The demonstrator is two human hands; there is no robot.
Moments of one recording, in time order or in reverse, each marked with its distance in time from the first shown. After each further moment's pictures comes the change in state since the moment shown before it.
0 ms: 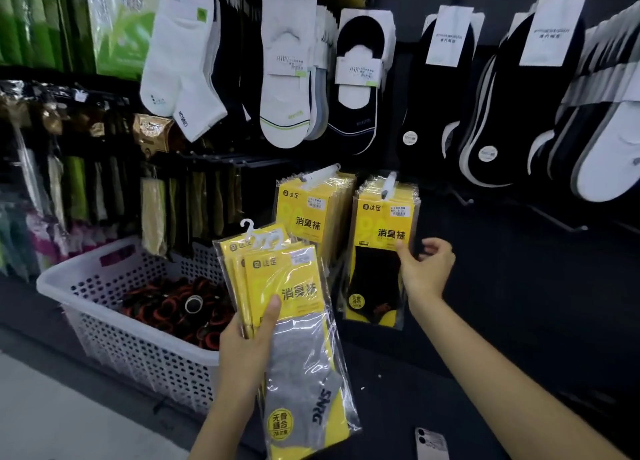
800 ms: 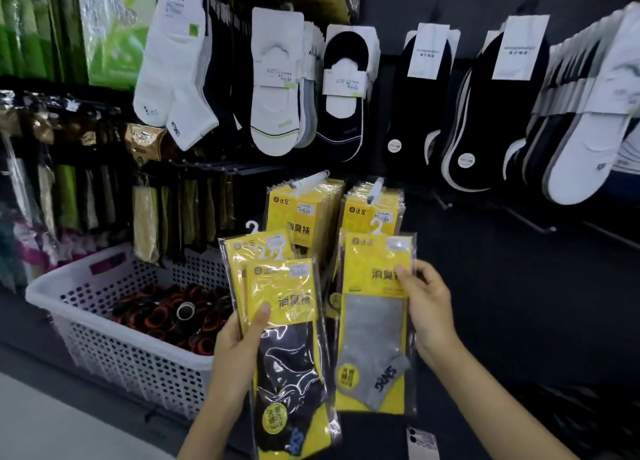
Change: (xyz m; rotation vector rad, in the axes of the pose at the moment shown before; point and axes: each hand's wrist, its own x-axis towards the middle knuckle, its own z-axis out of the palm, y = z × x) left_hand -0.001 0.003 -0.005 -0.024 -0.154 0.000; right_hand -0.050 -0.010 -0.052 0.429 -0.332 0.107
